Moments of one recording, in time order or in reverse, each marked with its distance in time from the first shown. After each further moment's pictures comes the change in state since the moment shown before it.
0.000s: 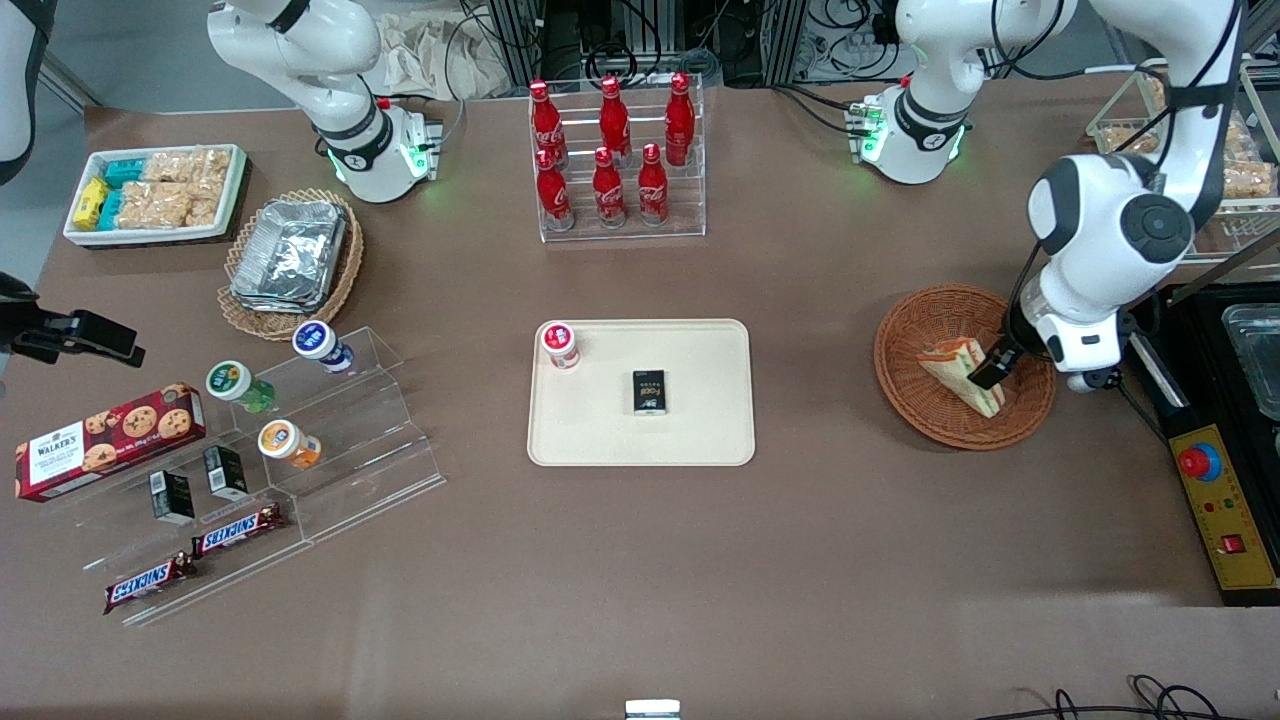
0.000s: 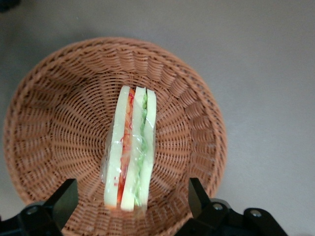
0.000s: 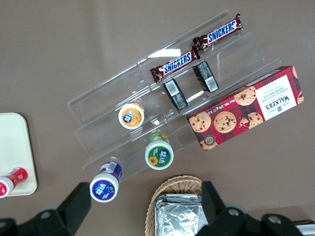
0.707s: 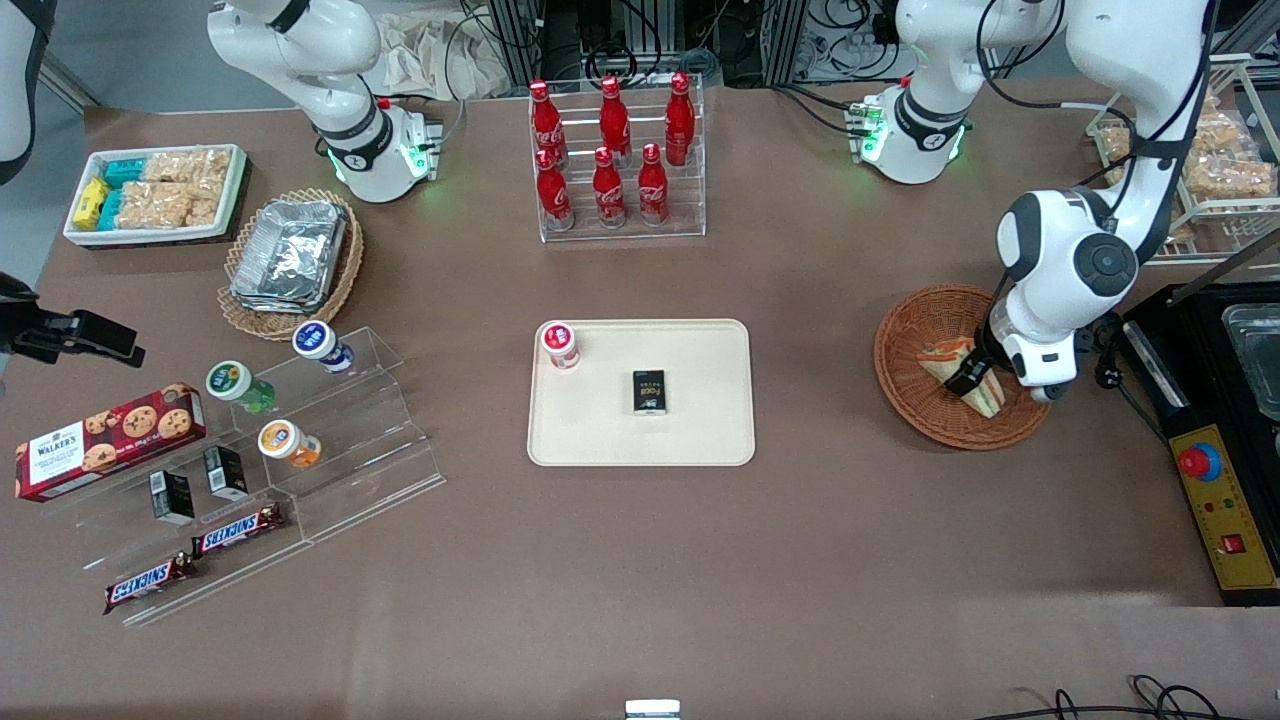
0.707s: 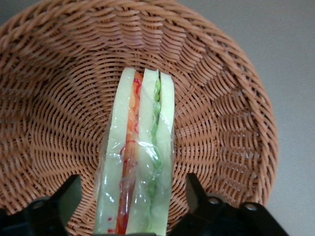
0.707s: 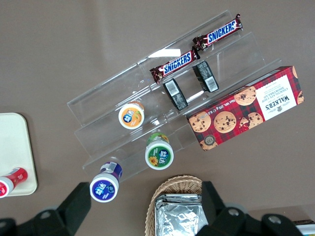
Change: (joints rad) arm 0.000 0.124 -0.001 -0.037 -0.002 0.120 0.000
